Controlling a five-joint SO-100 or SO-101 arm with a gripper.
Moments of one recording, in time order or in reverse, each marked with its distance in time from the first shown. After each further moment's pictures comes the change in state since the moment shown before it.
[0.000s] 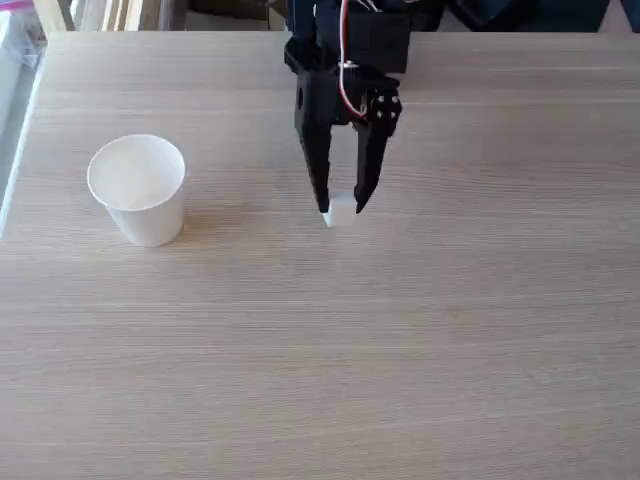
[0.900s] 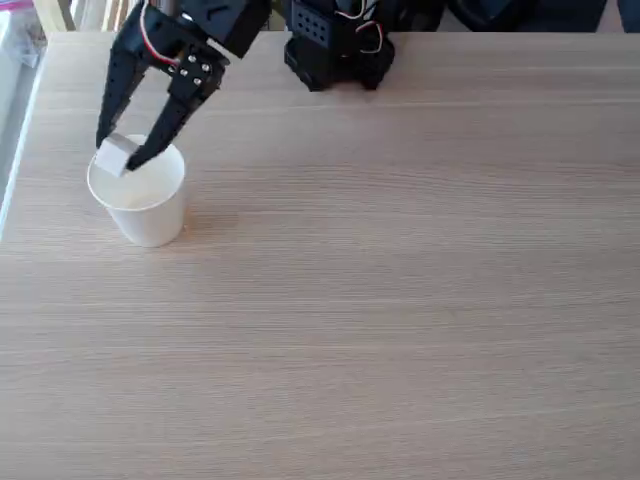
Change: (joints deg) arm 37.4 -13.5 -12.5 -12.6 -8.5
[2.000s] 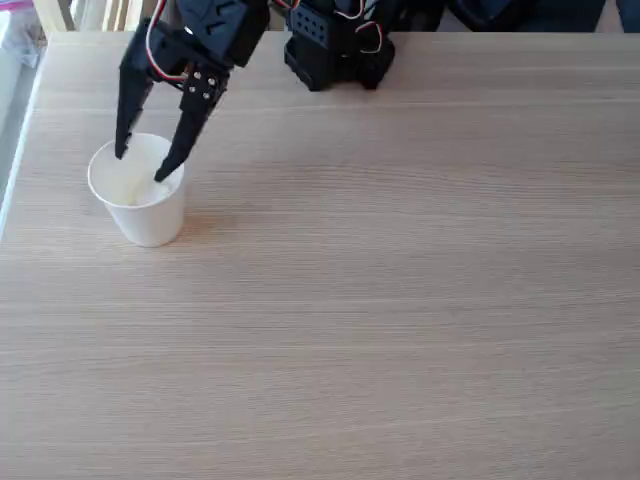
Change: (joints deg) arm -0.1 -0.5 1.9 4.1 -4.9
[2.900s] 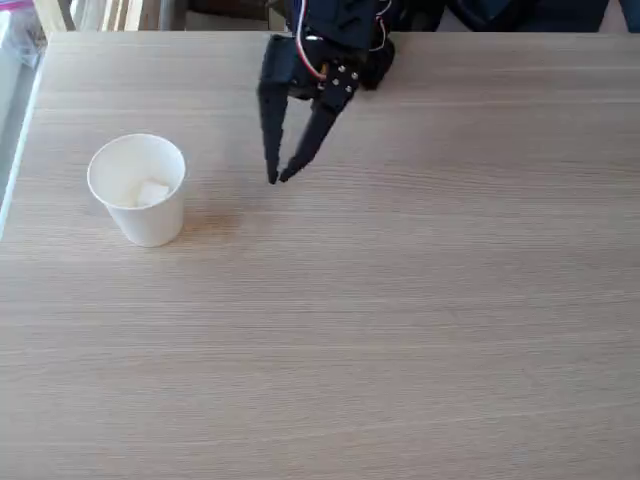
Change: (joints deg) arm -29.9 40.7 29.8 3.0 11.9
